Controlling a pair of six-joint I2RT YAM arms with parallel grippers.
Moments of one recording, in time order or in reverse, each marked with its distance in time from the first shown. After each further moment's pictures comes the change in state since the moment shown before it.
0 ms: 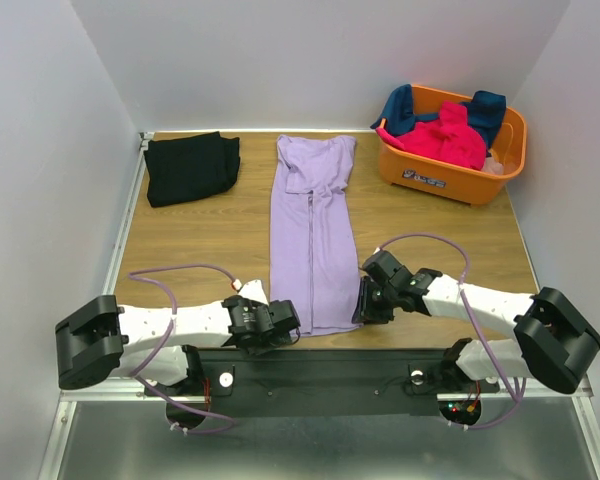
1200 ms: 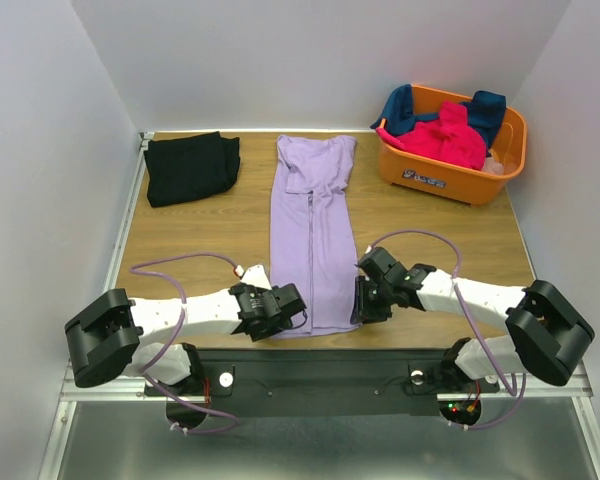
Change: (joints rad) left arm 0.089 0.087 0.080 0.030 -0.082 0.056; right arm 0.000 0.051 0.043 -0.018 -0.028 -0.100
